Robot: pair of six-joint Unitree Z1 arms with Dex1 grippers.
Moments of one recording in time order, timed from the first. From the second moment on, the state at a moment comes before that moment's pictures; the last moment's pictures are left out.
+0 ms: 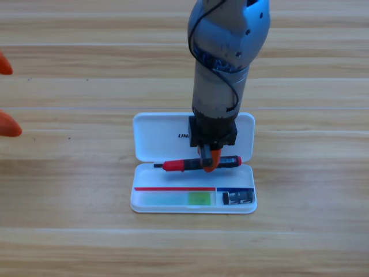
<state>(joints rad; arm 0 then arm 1) -0.41 1.34 -1.18 0.84 -0.14 0.77 0.92 2.42 -2.22 1.26 -0.01 -0.79</state>
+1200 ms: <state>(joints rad) -0.41 1.34 -1.11 0.79 -0.14 0.77 0.96 2.12 -1.95 1.32 0.16 -0.77</state>
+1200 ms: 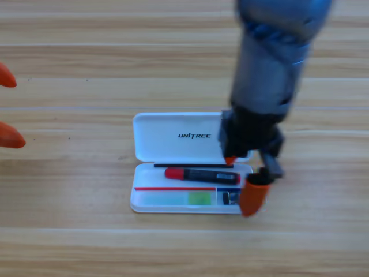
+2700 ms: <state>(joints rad) -0.40 1.86 -1.27 0.30 -0.27 0.77 0.99 1.33 -1.47 0.91 0.34 -0.38</state>
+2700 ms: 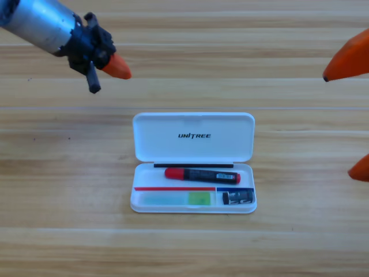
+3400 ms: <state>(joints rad) -0.31 2.03 -1.27 0.23 -0.39 0.77 0.99 1.33 -1.47 0.91 0.39 -0.38</state>
